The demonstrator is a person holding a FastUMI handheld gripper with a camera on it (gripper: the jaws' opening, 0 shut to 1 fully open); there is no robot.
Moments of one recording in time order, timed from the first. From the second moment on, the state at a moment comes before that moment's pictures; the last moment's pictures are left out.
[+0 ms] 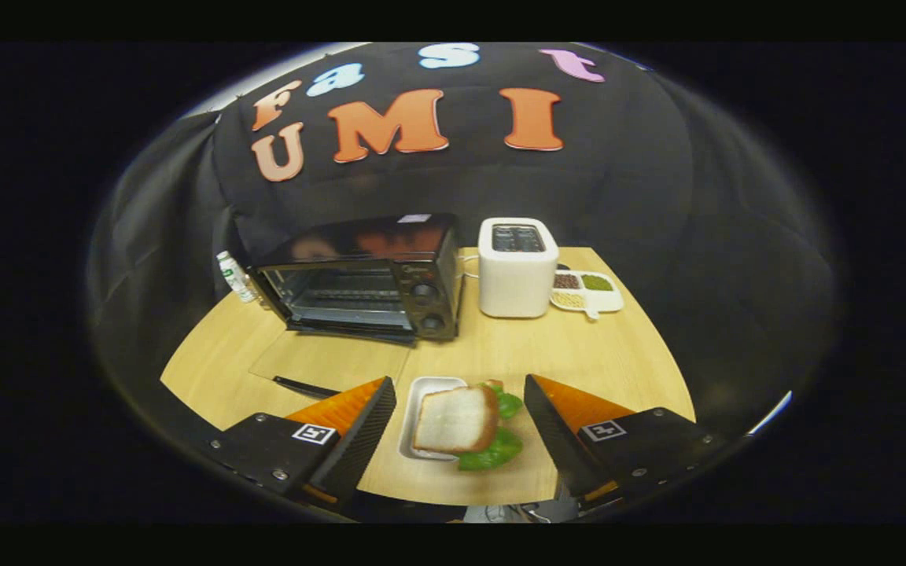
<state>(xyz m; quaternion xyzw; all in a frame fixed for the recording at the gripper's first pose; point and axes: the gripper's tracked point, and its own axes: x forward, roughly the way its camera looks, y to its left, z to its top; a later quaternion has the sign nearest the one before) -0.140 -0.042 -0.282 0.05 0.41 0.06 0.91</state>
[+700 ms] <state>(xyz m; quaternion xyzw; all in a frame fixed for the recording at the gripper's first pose) -0.157 -0.039 -0.371 0.12 0.53 0.10 0.83</state>
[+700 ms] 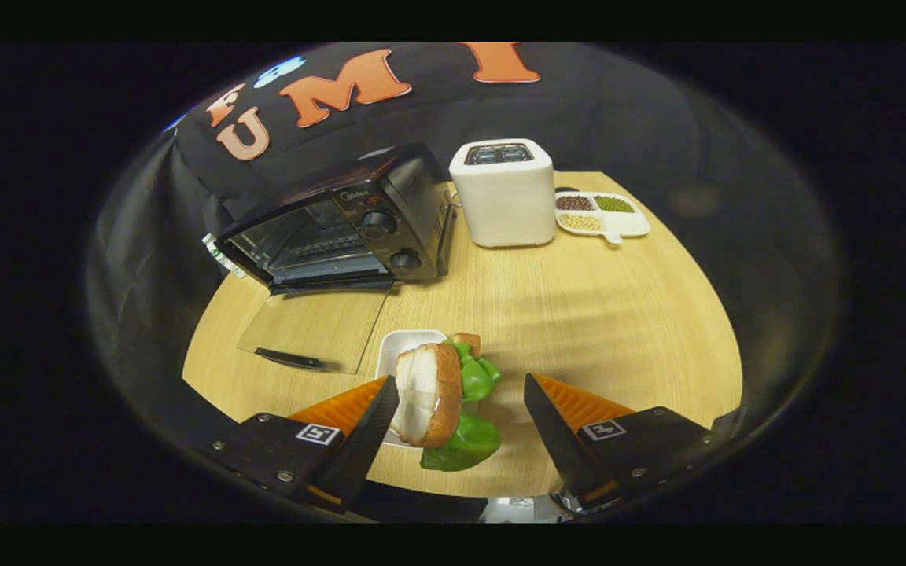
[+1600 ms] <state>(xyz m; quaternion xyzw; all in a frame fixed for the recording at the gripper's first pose) -0.161 -0.006 -0.357 0.21 0.55 0.10 0.80</state>
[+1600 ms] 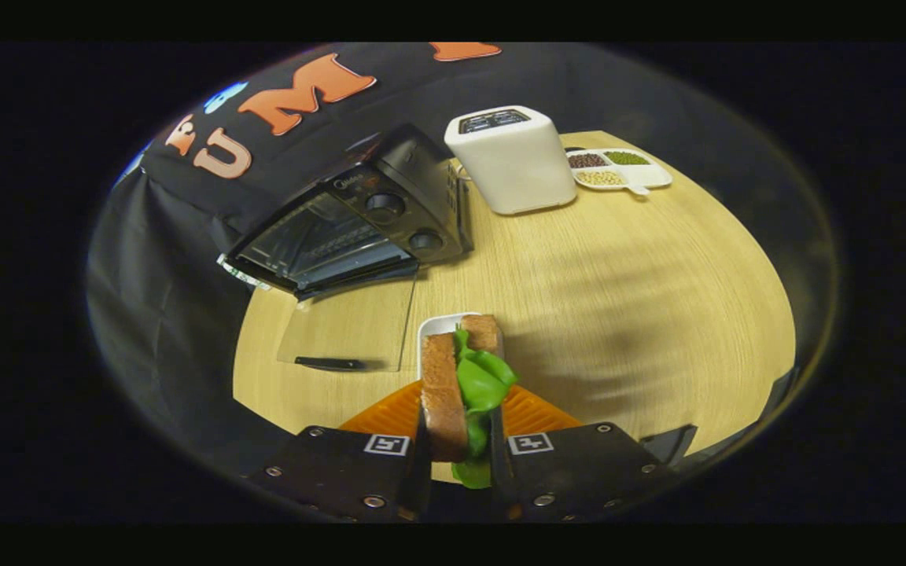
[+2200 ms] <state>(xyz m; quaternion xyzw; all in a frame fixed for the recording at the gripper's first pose) -0.115 0.026 -0.288 0.29 0.48 0.10 0.83</state>
